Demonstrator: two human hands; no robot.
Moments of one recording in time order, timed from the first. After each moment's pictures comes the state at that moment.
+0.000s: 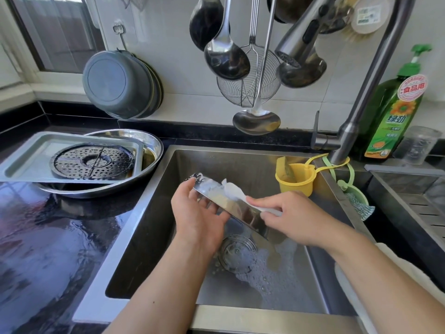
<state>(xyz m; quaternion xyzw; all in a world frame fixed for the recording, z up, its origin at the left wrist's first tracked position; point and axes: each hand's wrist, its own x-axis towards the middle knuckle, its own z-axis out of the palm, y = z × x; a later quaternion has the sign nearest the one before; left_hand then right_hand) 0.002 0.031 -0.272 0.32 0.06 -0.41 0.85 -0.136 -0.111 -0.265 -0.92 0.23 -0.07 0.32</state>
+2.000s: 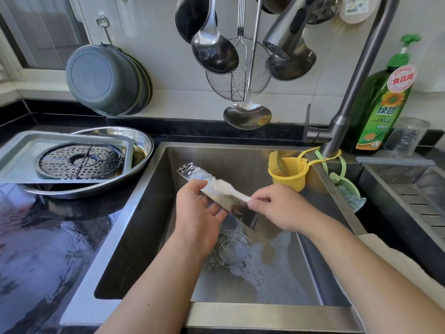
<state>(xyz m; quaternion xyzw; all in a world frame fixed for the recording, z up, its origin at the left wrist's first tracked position) -0.008 0.026 -0.271 0.42 0.03 -0.42 0.81 -0.120 -0.119 -0.274 -0.91 0.29 -0.06 0.30</state>
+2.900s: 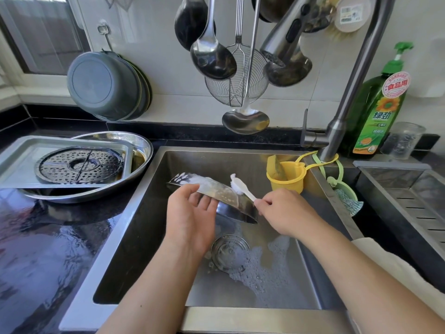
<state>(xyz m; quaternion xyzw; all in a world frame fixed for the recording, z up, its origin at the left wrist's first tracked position) -0.002 0.029 -0.269 0.32 0.04 -0.40 0.86 -0.124 -0.109 -0.266 -0.89 0.39 -0.07 0.20</state>
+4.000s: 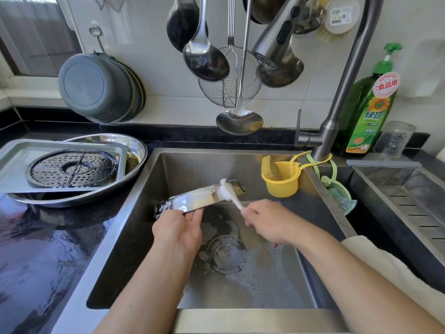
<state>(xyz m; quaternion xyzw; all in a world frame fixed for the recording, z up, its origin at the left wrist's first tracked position) 0.029 0.017 -0.304 0.35 0.23 -0.30 0.86 -0.121 -0.095 -0.266 -0.87 0.39 0.05 0.31</state>
